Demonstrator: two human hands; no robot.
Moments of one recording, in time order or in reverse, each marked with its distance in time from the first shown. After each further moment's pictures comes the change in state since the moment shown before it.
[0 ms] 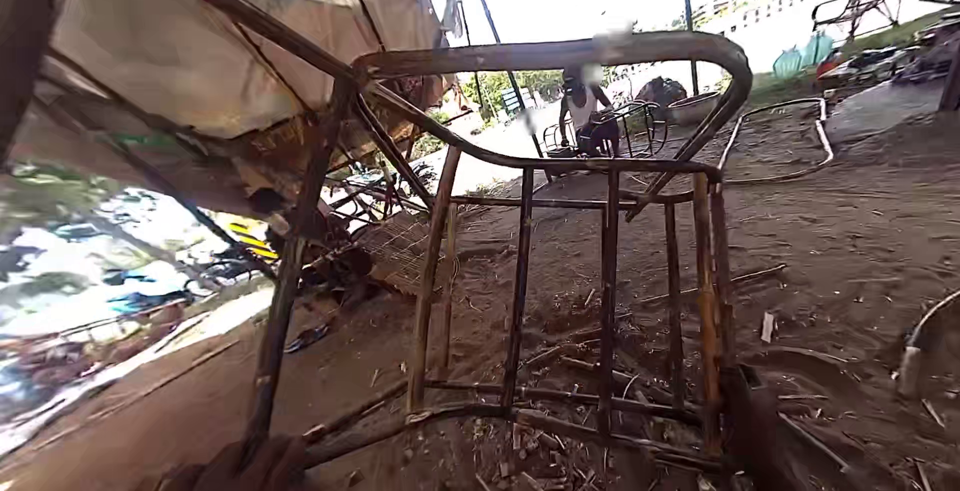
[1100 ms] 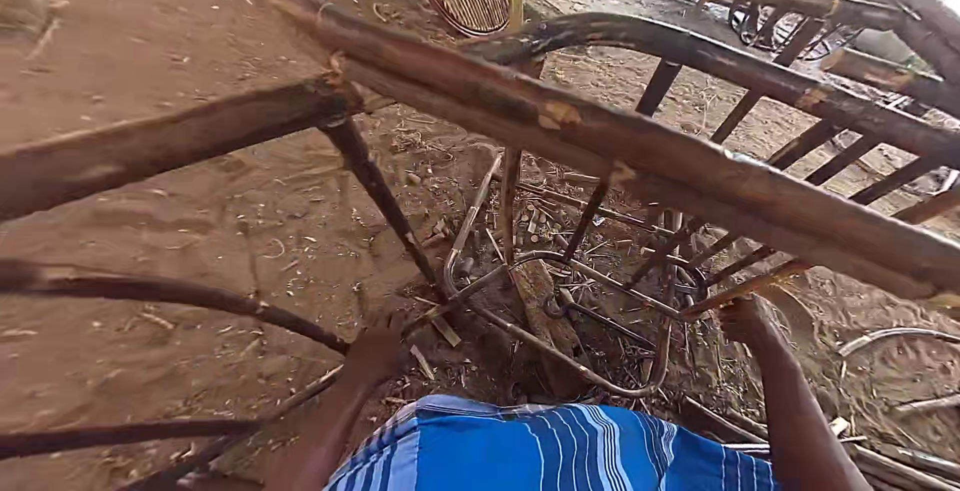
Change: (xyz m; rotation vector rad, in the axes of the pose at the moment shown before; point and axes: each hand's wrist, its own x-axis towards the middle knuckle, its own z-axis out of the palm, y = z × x) left_hand -0.253 0.263 0.372 -0.961 -0.468 -0.573; right_hand -0.072 0.074 -0.037 -1.190 -0.755 -0.227
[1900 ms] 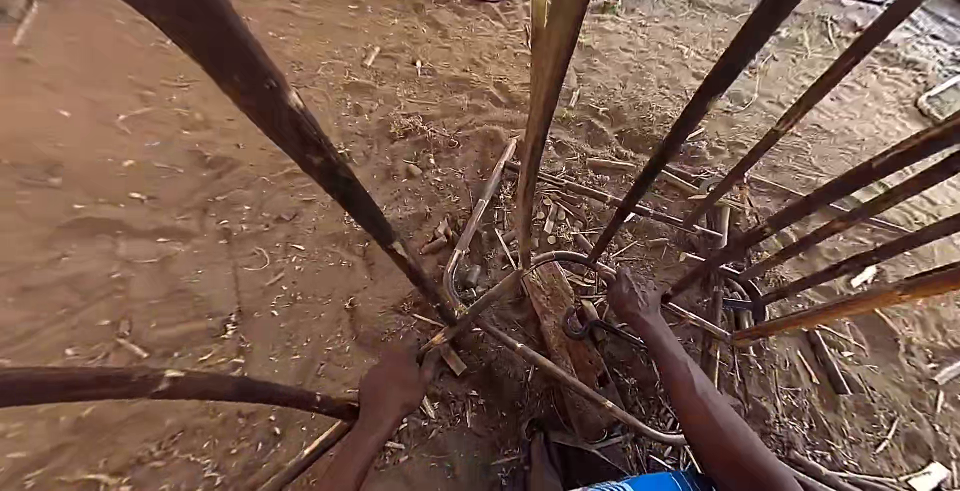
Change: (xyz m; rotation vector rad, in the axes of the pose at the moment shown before) left_hand 0.033 0.054 -0.009 -0.066 -0.358 -0.468; right_hand 0.115 -0.123 0.232 -0.602 -0.247 0.019
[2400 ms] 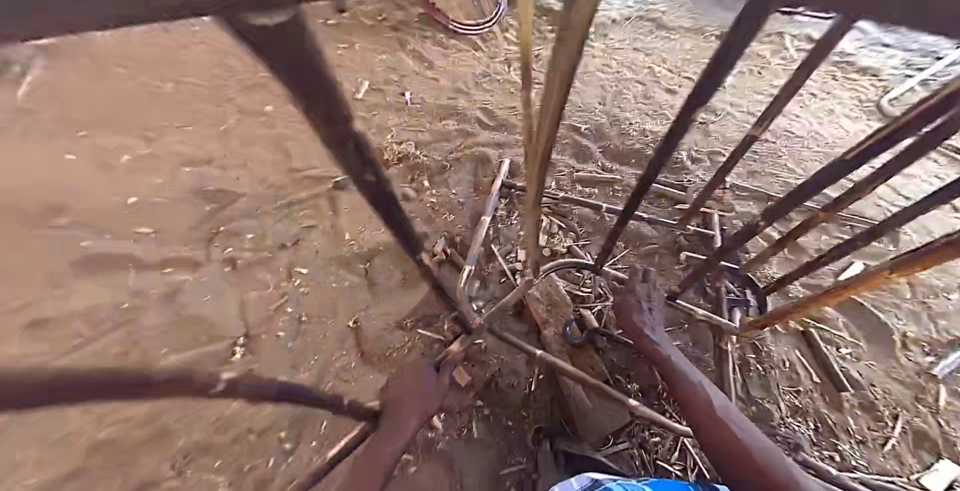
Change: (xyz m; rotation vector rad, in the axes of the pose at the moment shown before) left_hand -0.011 0.025 -0.010 0.057 -0.037 0.066; right_hand -0.031 0.008 -0.010 0.173 0.275 -0.043
